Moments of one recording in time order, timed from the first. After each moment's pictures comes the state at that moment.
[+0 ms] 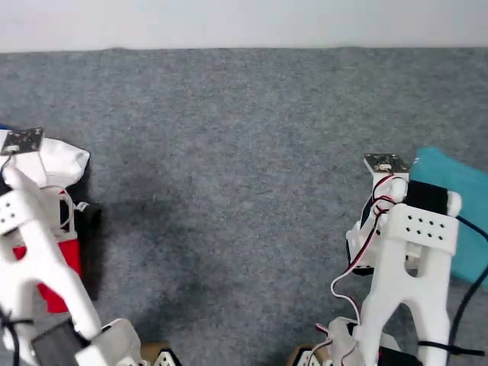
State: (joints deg) left arm -36.0 -14.0 19.7 93.8 -12.6; right arm 12.7 -28.4 31.7 100.6 16.4
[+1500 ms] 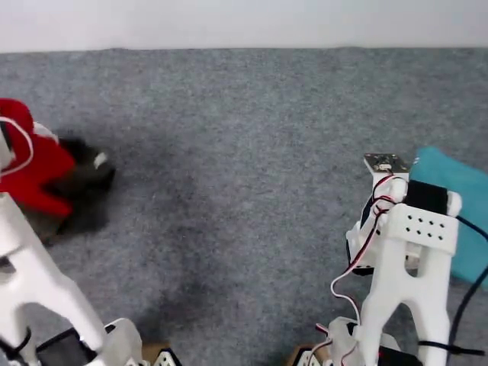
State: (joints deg) left arm -31.9 -19.4 -20.5 78.5 -3.7; right arm 12.7 -28.4 31.7 100.6 16.4
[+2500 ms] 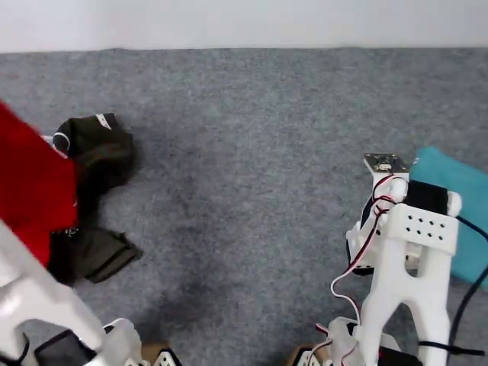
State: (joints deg) left arm -31.1 -18.9 -34.2 65.6 -4.3; right arm 12.7 -28.4 31.7 100.6 16.4
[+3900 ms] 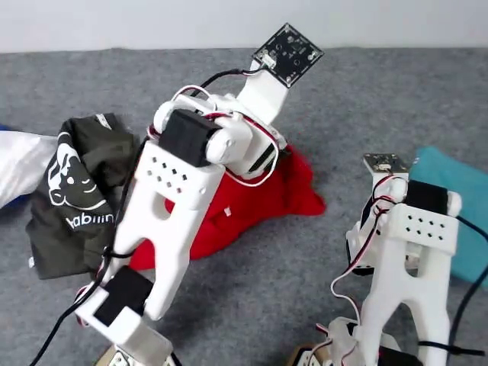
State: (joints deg) left arm 26.9 6.6 -39.1 99.2 -4.3; right arm 12.7 -28.4 31.7 100.6 16.7
